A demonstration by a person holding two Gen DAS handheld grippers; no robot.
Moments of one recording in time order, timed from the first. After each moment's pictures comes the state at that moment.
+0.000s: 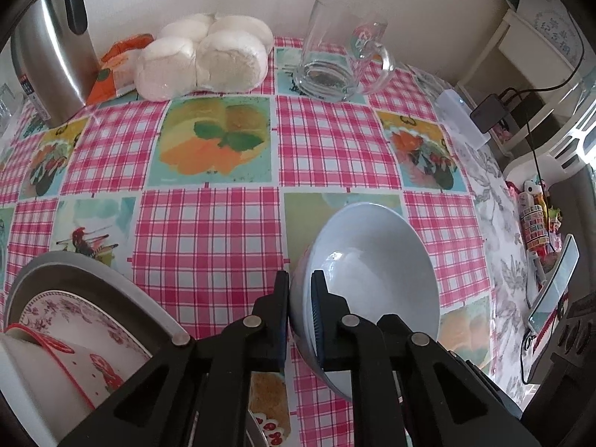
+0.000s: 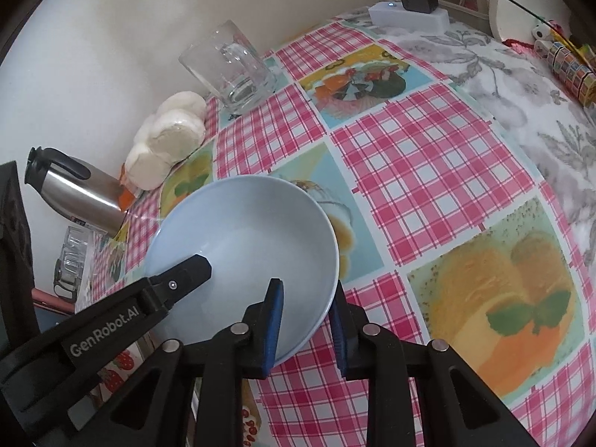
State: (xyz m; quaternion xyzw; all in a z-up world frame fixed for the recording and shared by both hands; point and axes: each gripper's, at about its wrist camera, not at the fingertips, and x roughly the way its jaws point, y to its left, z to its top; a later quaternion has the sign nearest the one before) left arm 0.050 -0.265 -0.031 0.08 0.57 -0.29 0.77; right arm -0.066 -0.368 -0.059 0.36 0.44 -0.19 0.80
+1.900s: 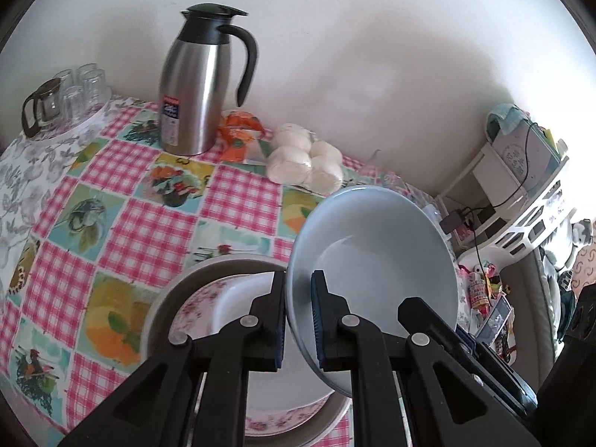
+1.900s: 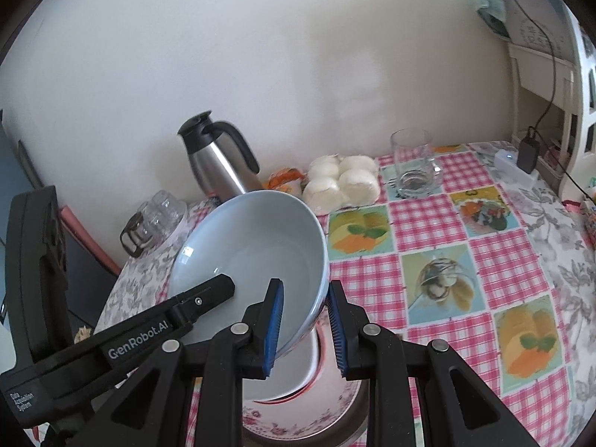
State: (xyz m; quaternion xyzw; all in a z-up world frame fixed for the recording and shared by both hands) left arm 0.047 -0.060 0.092 -0.07 0.47 -0.28 0.83; right arm -0.066 -0.194 0.091 0.20 0.34 -0.08 0.91
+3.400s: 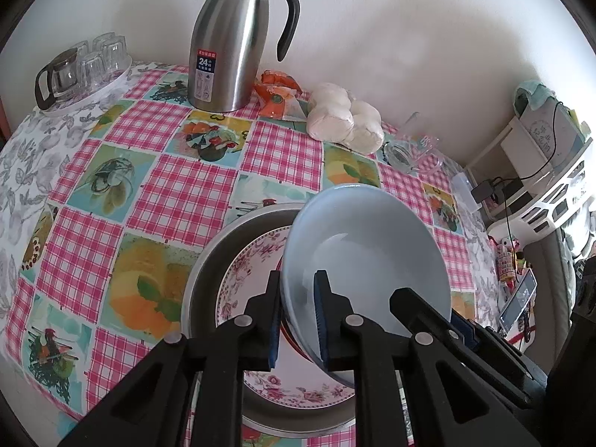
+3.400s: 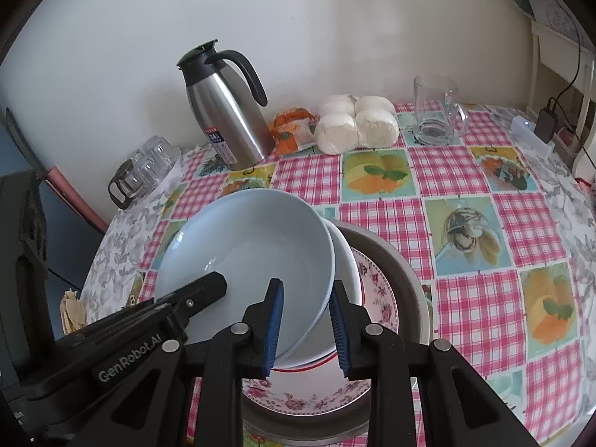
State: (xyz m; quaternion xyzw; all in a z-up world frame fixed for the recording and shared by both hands) left arm 0.049 -0.030 0.052 -0.04 0.53 -0.25 0.81; right arm -0.046 -0.157 0.047 0.19 0.43 -0.08 0.88
